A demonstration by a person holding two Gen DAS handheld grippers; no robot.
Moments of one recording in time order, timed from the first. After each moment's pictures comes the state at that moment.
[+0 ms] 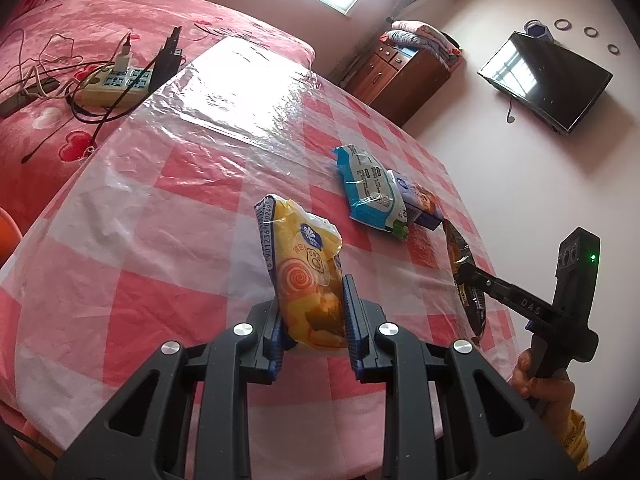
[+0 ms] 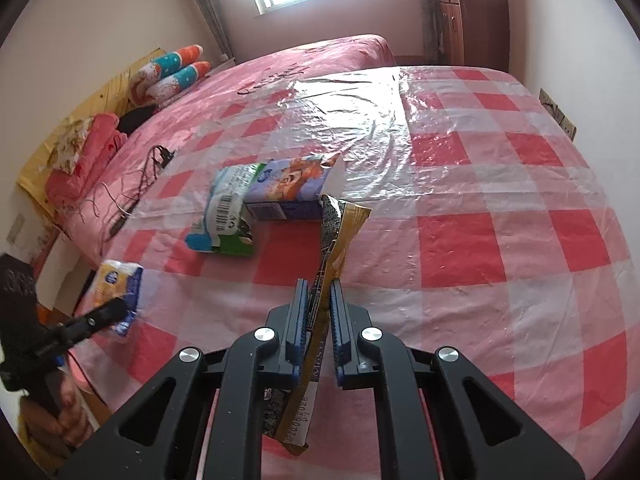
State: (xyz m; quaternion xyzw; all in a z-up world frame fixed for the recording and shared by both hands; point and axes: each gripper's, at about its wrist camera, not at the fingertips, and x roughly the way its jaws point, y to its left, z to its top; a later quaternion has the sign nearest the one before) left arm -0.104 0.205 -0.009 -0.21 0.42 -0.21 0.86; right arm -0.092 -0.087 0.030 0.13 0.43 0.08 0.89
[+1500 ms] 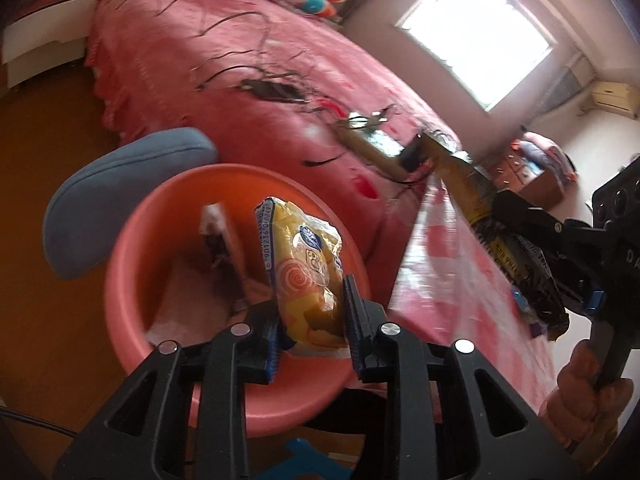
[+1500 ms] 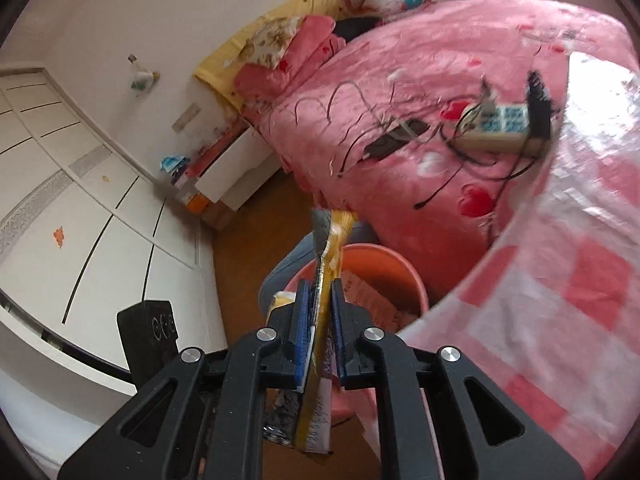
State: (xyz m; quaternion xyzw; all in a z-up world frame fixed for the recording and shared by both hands) left arm -0.198 0.429 -0.036 -0.32 0.38 0.06 0.86; right arm -0.044 0.276 0.045 0.10 0.49 0.44 0.74
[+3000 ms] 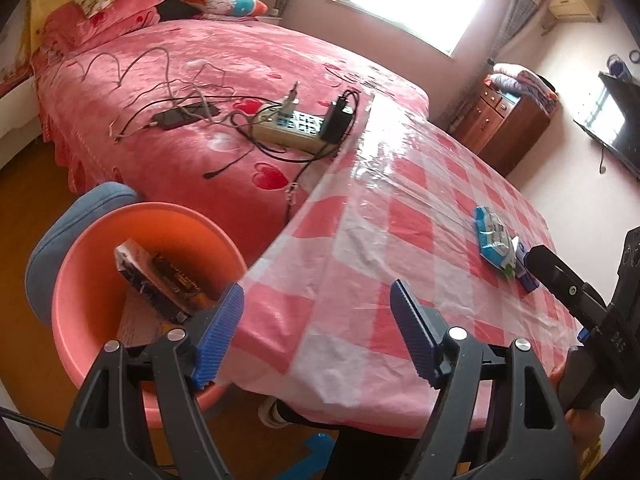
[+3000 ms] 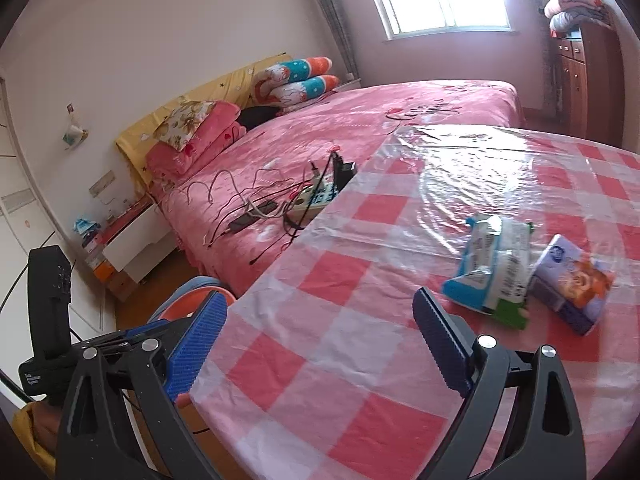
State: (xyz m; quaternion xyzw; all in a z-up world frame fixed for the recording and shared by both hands) left arm -0.156 0.305 0.023 -0.19 0.41 0.01 0.89; right arm -0.079 0.078 0.056 0.08 0.34 0.26 0.90
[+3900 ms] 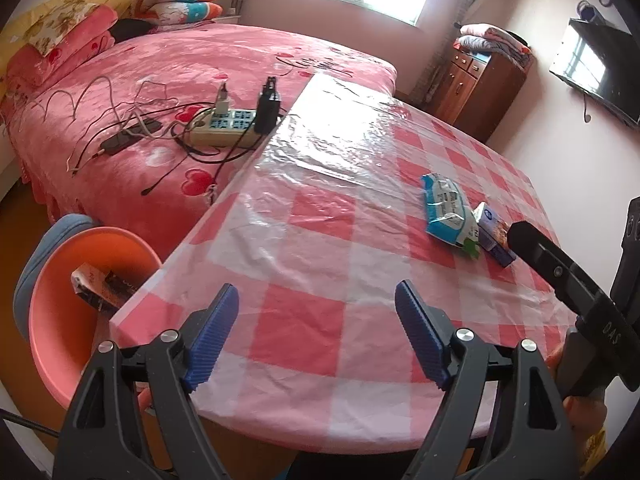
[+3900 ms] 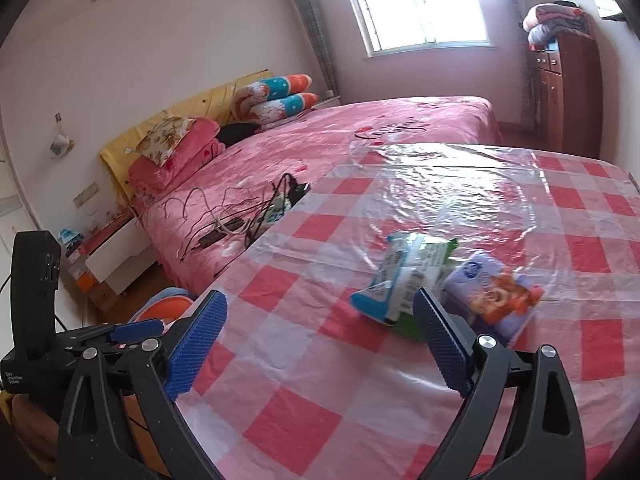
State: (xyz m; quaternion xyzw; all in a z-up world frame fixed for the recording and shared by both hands) left arm -0.130 0.219 0.037 -0.12 0.43 -0.03 0.90; right arm -0.078 0.009 0.061 0.08 0.32 0.22 0.92
